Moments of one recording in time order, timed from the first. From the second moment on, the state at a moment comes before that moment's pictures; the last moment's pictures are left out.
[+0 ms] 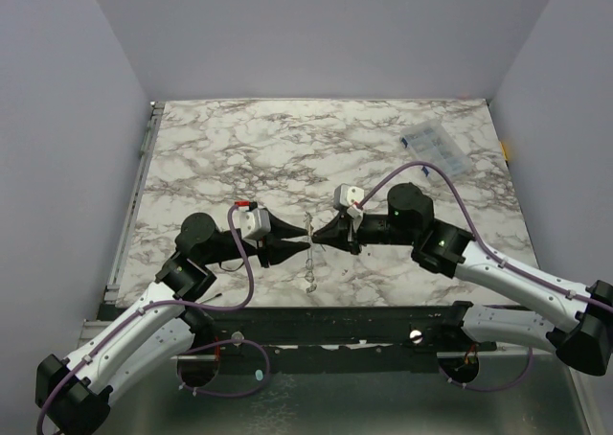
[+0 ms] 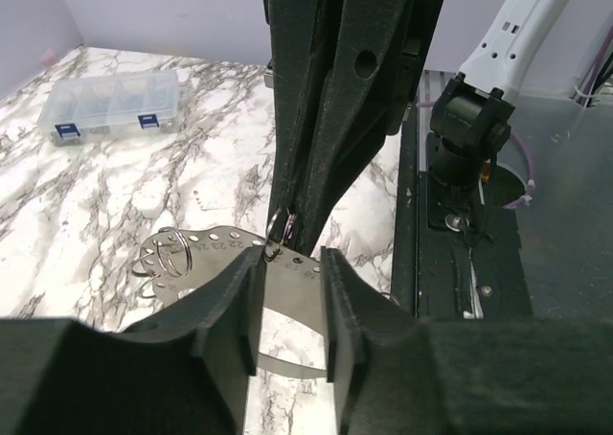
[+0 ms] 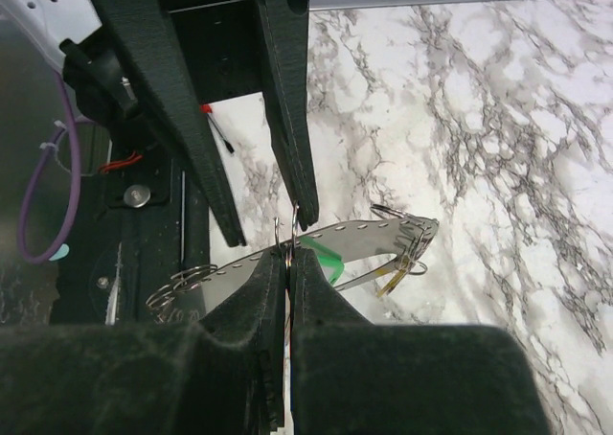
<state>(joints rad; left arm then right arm) -0.64 0.67 0.48 0.27 0.75 -0.05 0.92 1.05 0.83 0.01 -0.50 -0.19</state>
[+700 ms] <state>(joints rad) -0.69 0.71 0.48 0.27 0.75 -0.05 0.92 1.06 1.01 -0.46 -0.34 -0.17</state>
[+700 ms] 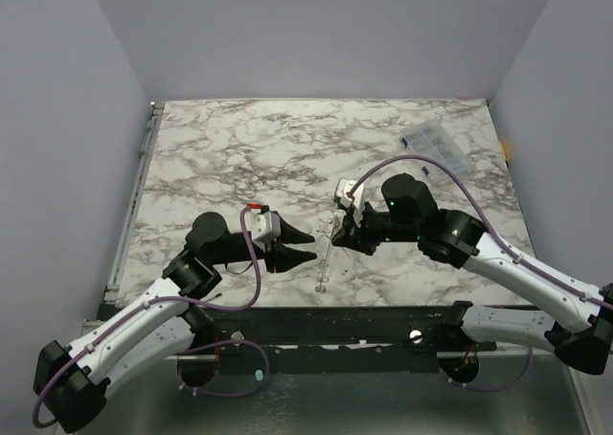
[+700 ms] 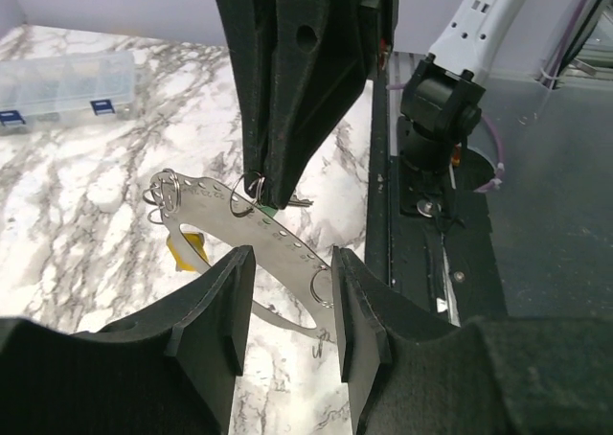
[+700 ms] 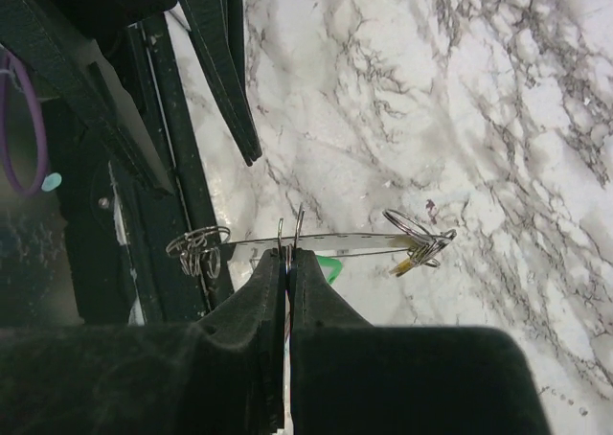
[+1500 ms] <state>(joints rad) -0.75 0.77 0.48 0.27 0.75 -0.05 0.97 1.17 1.11 -0.68 -0.44 -0.18</state>
